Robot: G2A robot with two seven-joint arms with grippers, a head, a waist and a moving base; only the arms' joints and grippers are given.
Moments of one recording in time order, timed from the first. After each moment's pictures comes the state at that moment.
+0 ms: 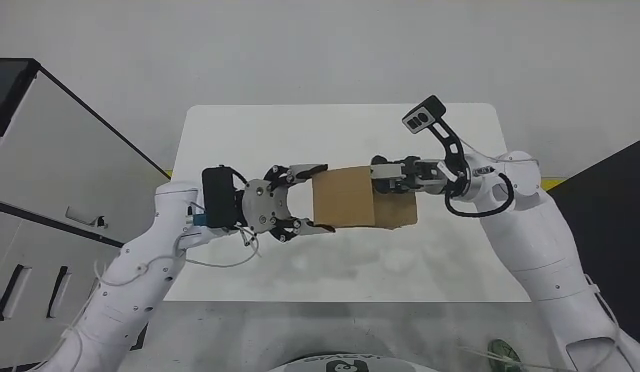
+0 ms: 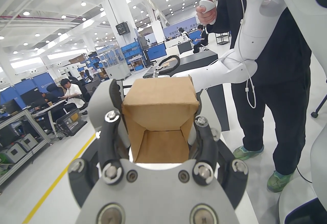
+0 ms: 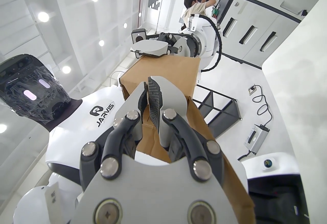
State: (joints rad) left arm 1.32 -1.00 -1.19 -1.92 1.37 -0.93 0.59; right arm -1.15 -1.07 1.22 -1.62 0.78 -0.15 1.31
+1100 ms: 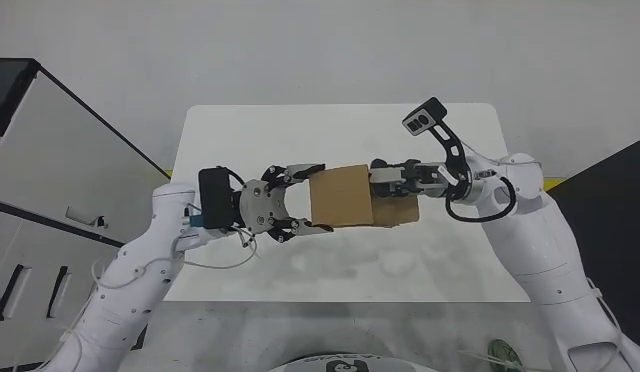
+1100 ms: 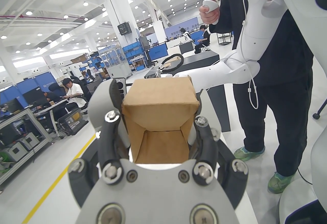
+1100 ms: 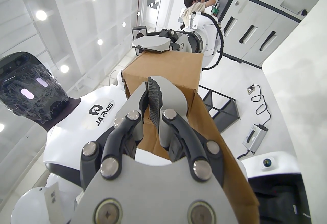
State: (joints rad) left arm 1.34 -1.00 -1.21 -1.93 1.36 -0.93 0.58; right arm -1.18 -1.06 1.24 -1.66 0.76 -0.14 1.30
